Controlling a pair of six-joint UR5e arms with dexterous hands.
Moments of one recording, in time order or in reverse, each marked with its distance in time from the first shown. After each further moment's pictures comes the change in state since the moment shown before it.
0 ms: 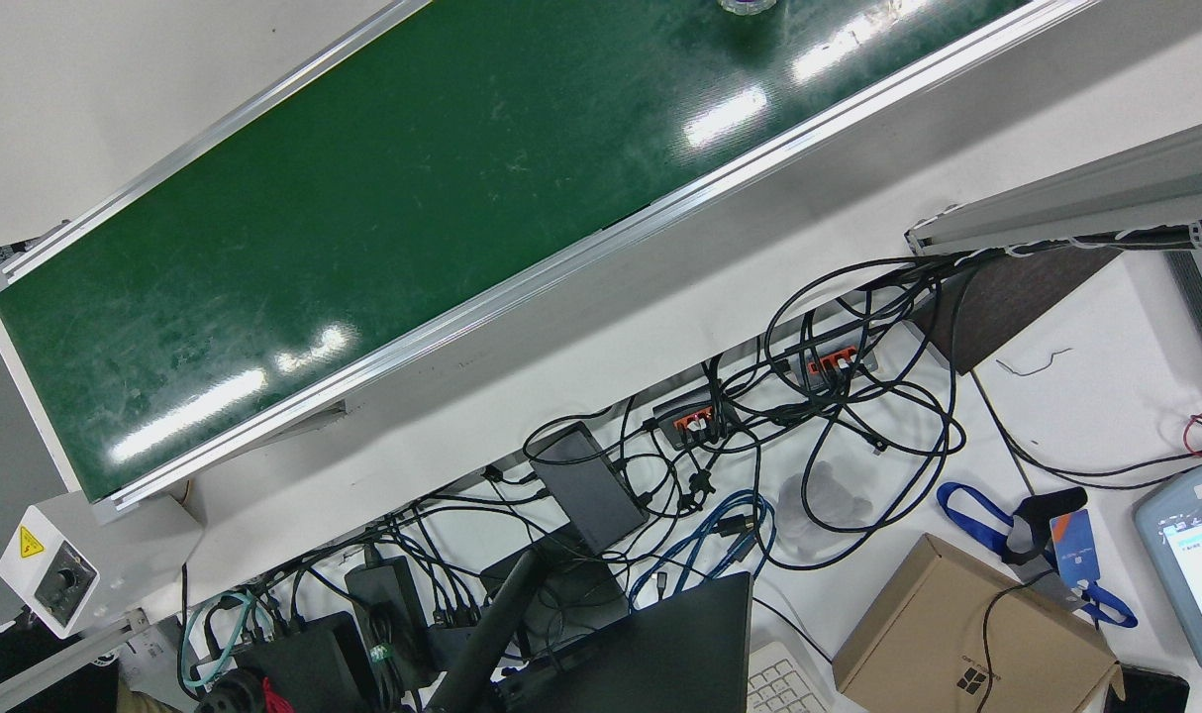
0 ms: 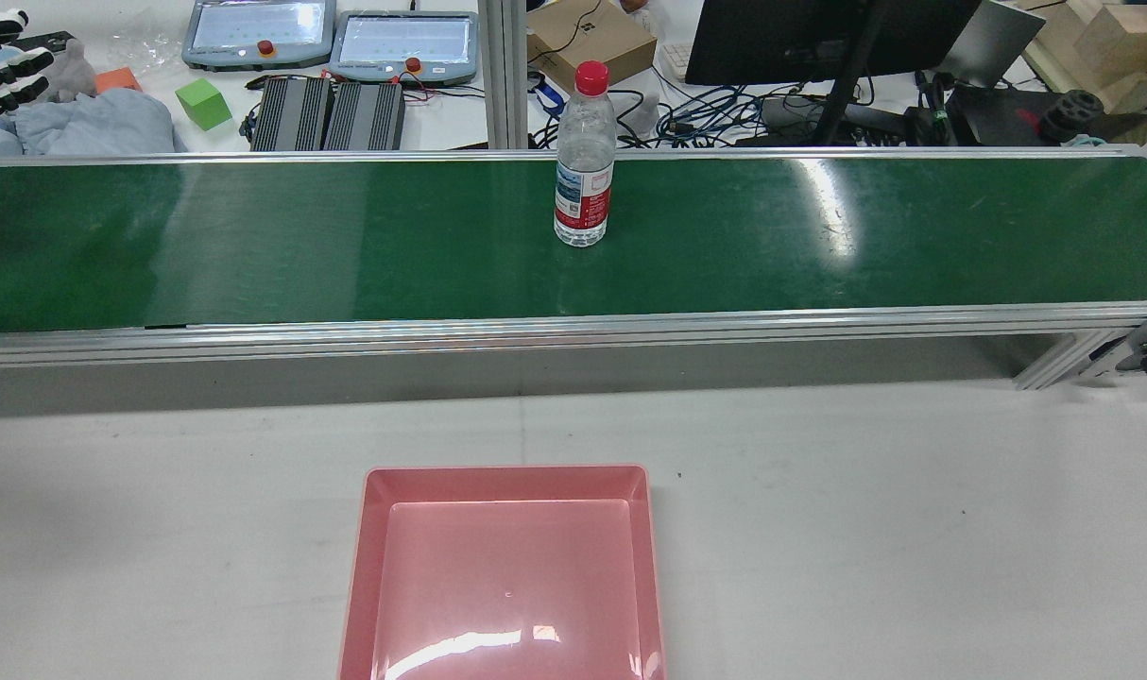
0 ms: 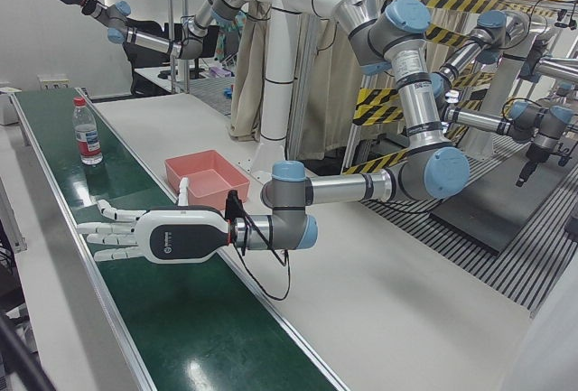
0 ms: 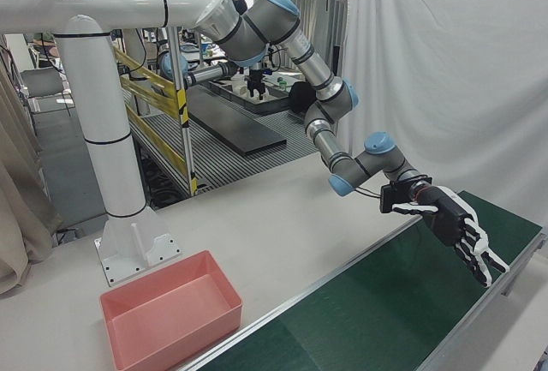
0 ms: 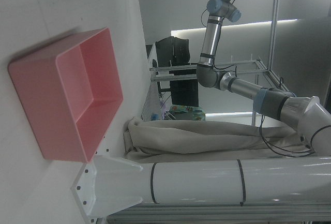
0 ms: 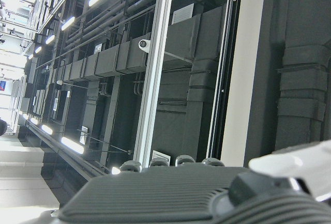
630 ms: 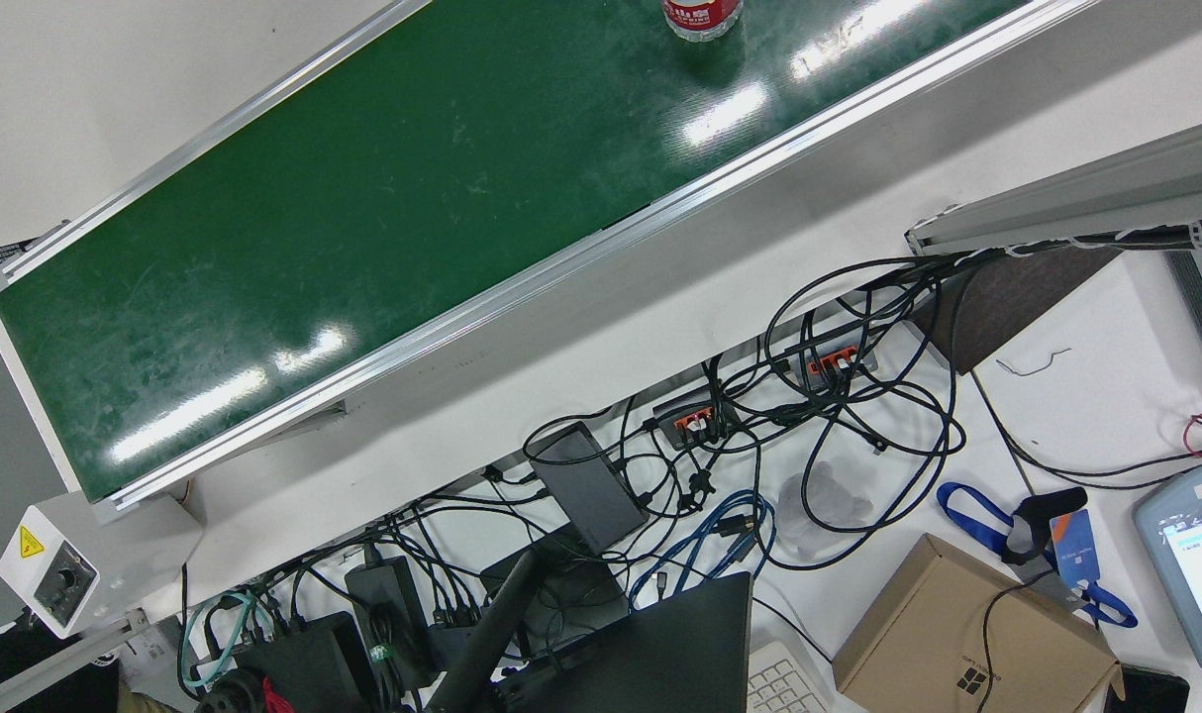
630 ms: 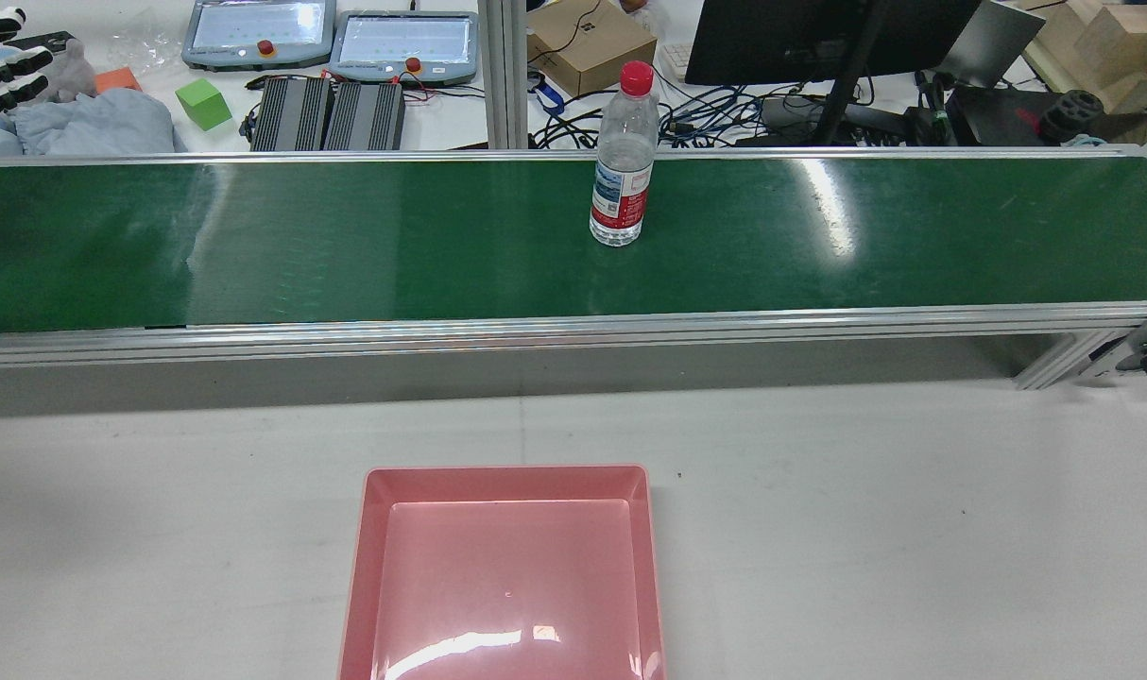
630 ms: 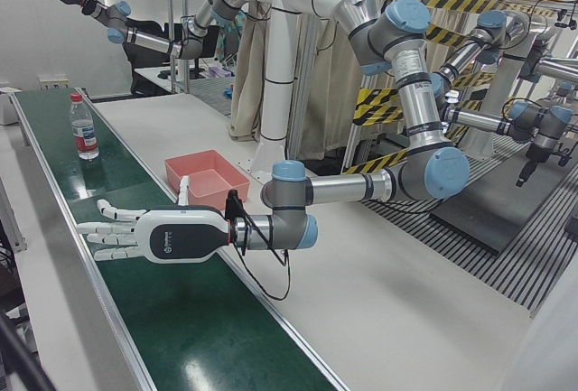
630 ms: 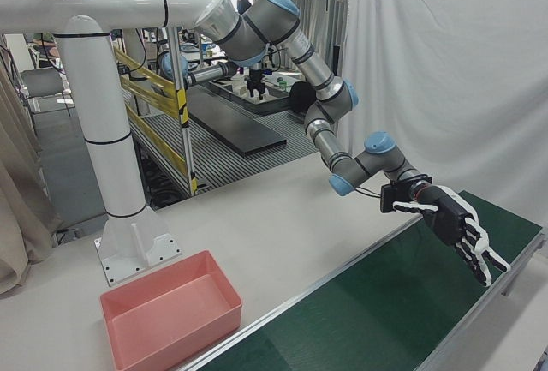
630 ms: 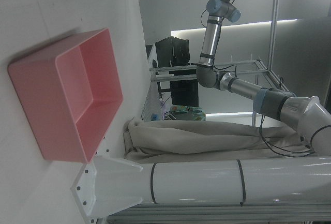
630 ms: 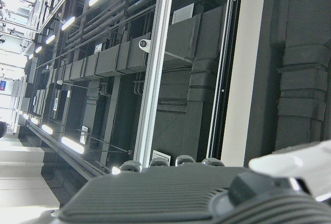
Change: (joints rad) left arm -0.002 0.000 -0.001 0.000 0.000 0.000; right arm 0.000 0.000 -0.001 0.000 0.000 0.000
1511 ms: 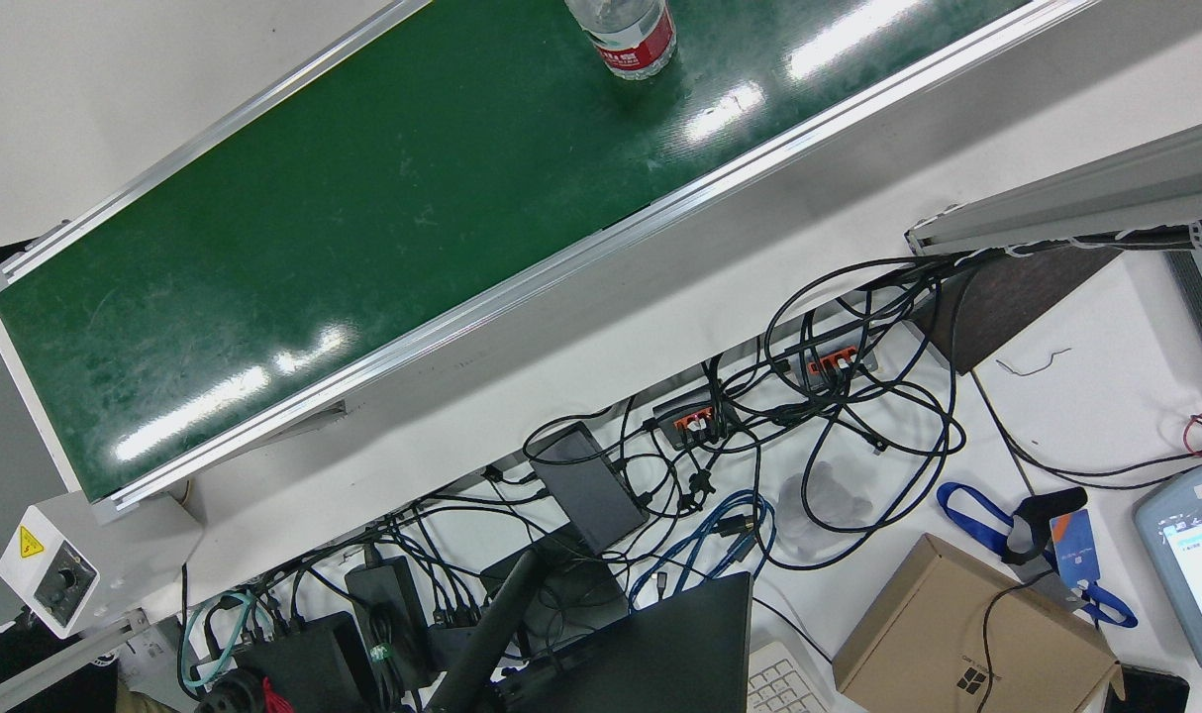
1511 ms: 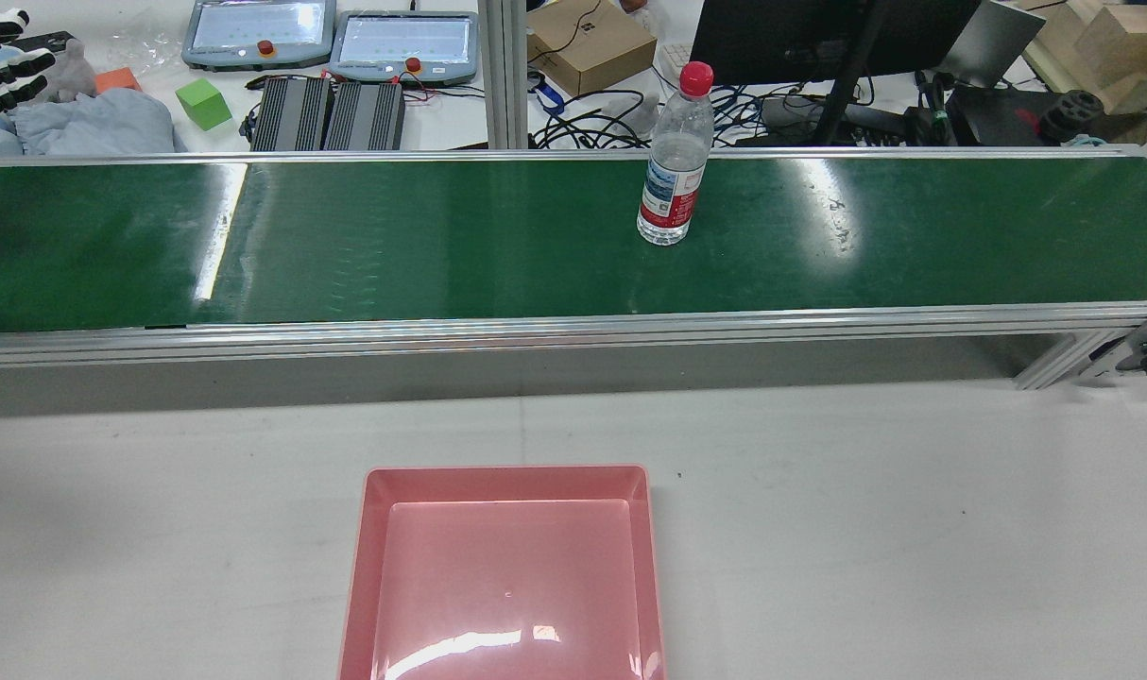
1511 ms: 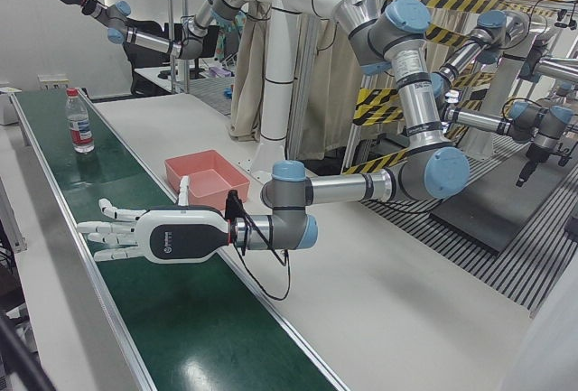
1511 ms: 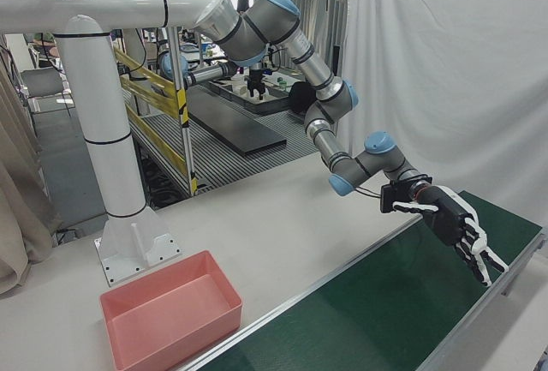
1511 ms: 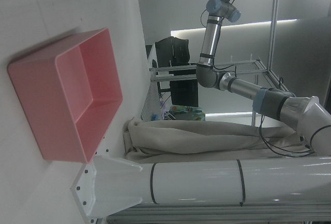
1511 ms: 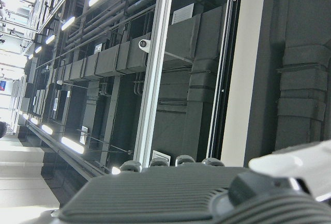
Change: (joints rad) left arm 0.000 0.000 0.000 0.000 0.000 -0.001; right arm 0.000 0.000 0.001 0.000 0.000 0.000
